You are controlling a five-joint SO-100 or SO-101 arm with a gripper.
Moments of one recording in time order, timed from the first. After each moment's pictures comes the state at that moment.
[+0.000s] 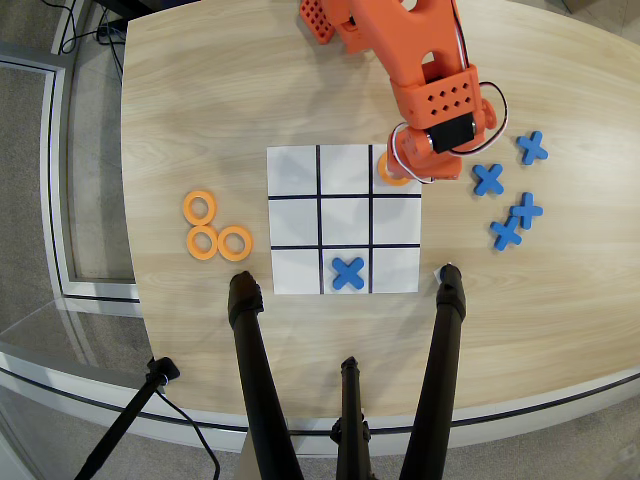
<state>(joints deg) -23.6 96.7 128.2 46.8 -66.2</state>
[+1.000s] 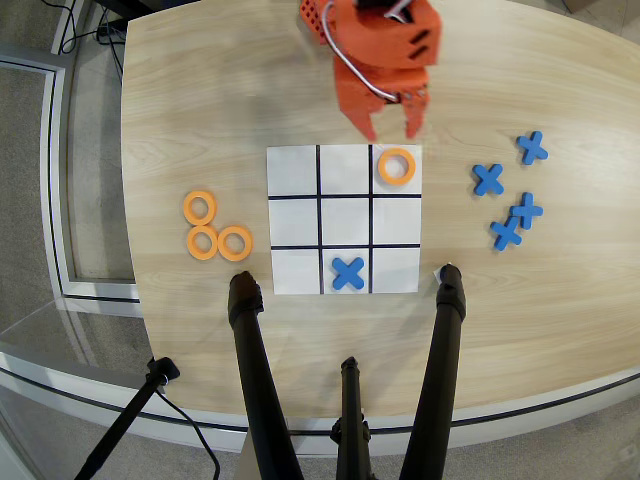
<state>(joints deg) -10.7 163.6 152.3 68.6 -84.3</state>
